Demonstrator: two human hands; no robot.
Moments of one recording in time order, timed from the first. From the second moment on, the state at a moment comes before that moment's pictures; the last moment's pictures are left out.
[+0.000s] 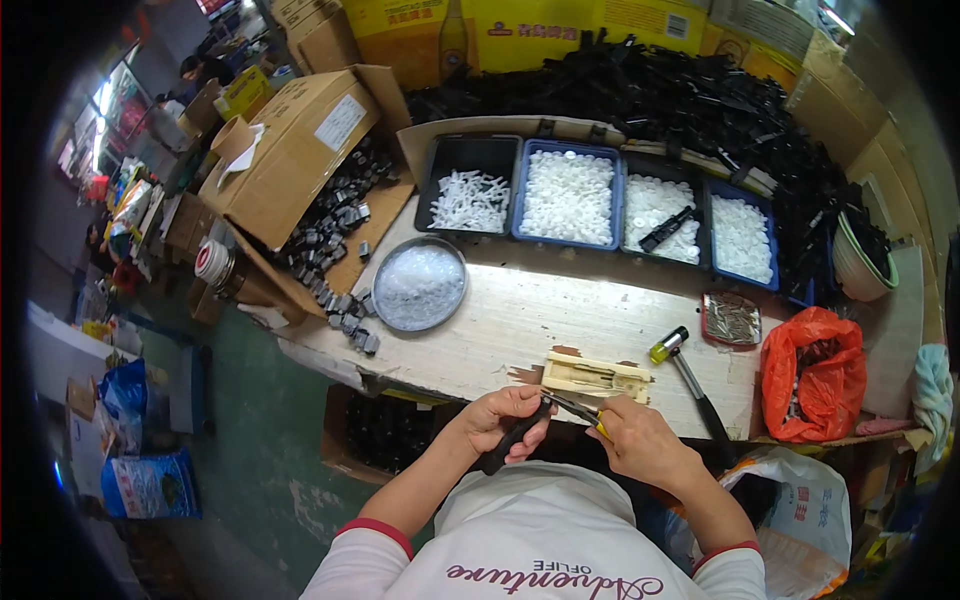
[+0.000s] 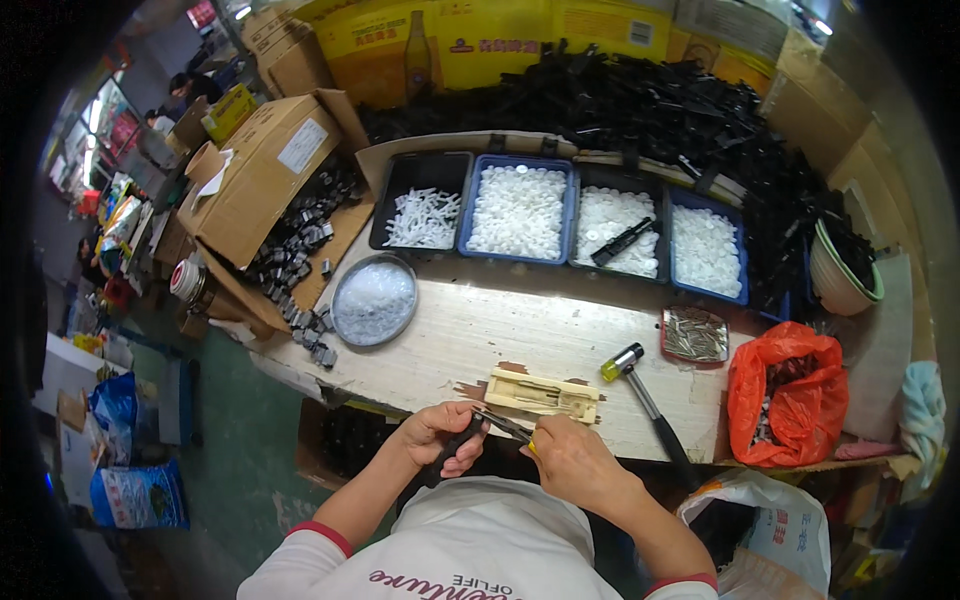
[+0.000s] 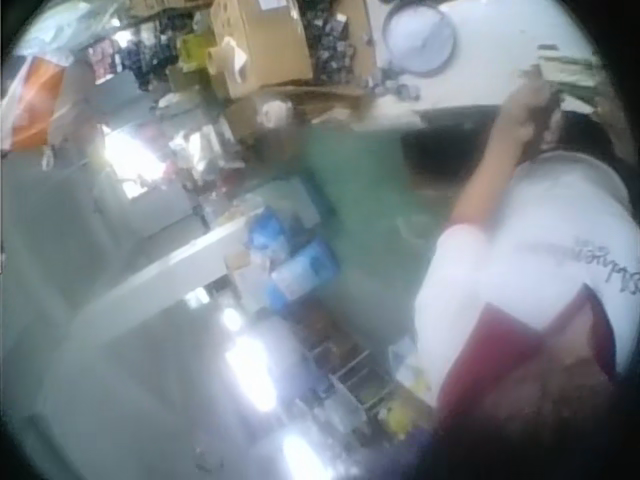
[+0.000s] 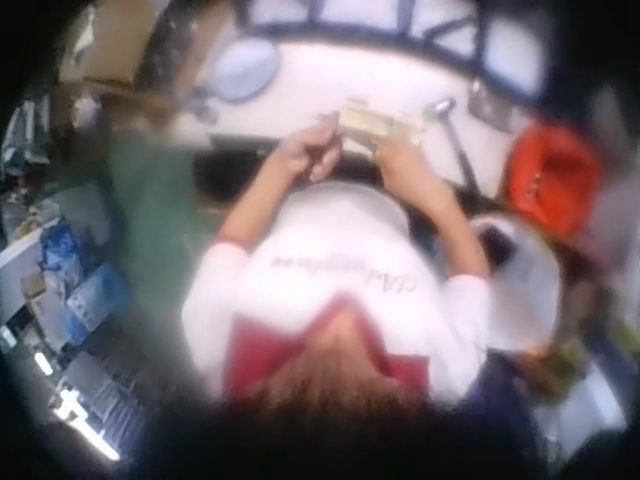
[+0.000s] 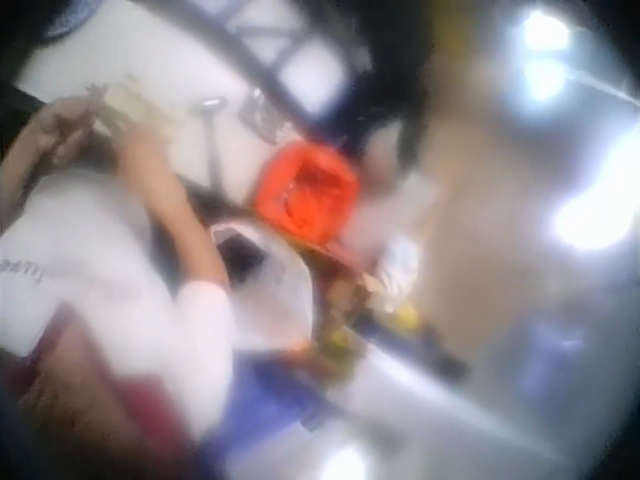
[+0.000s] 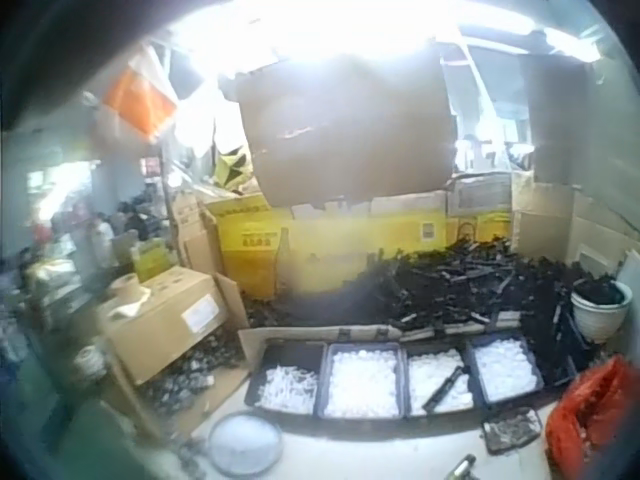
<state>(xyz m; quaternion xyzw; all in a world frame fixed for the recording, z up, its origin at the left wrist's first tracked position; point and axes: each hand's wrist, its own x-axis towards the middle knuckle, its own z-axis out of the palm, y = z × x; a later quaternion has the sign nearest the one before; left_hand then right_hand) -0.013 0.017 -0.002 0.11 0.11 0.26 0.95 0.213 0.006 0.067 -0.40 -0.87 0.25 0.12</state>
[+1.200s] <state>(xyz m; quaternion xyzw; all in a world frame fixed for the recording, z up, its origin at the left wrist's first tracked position) -0.145 0.020 -0.013 0.64 0.72 0.26 0.03 0.280 0.185 0.033 -0.55 -0.79 -0.16 0.23</state>
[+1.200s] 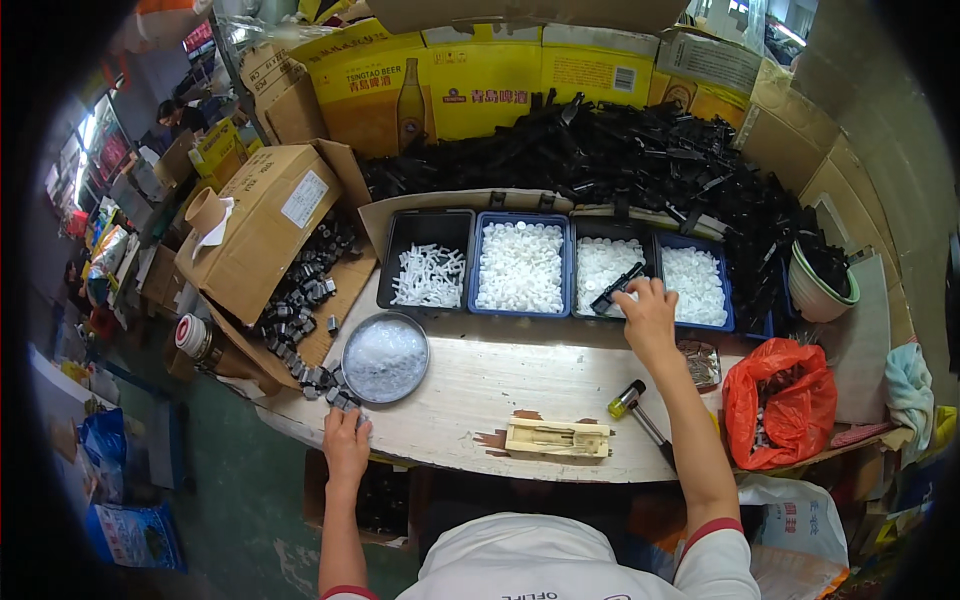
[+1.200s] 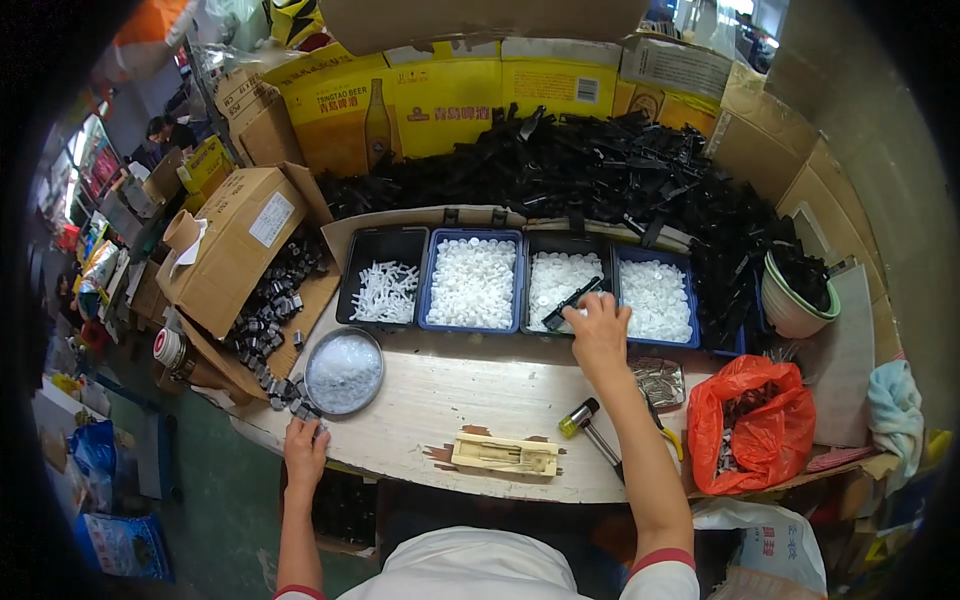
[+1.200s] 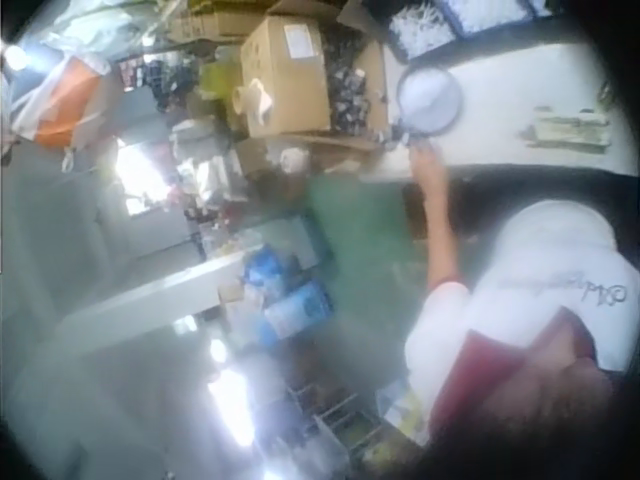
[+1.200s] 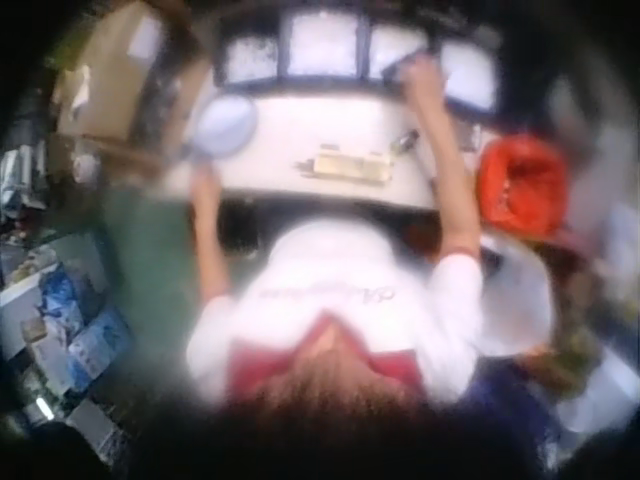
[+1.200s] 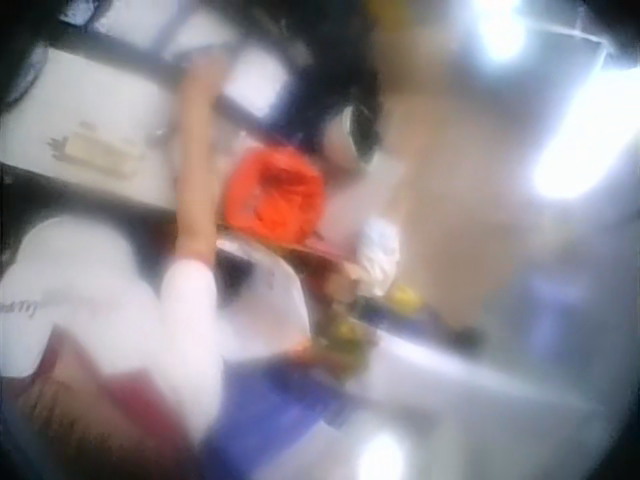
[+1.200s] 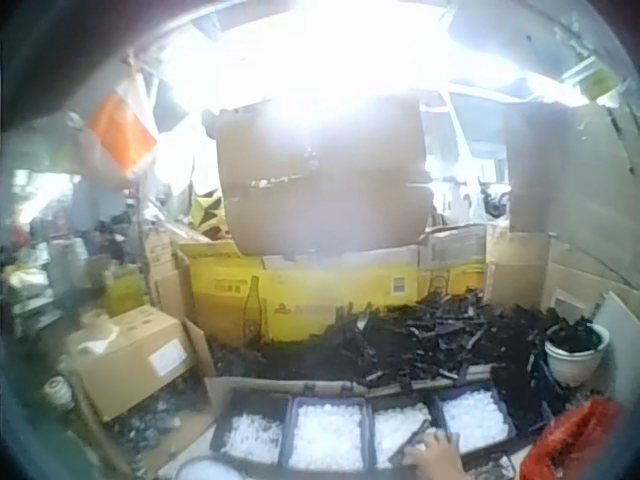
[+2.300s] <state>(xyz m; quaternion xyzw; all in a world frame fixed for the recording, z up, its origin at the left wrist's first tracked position) -0.010 0.047 0.027 0.73 0.47 0.34 0.36 0.196 0.028 0.015 -0.39 -0.90 0.03 0.17</state>
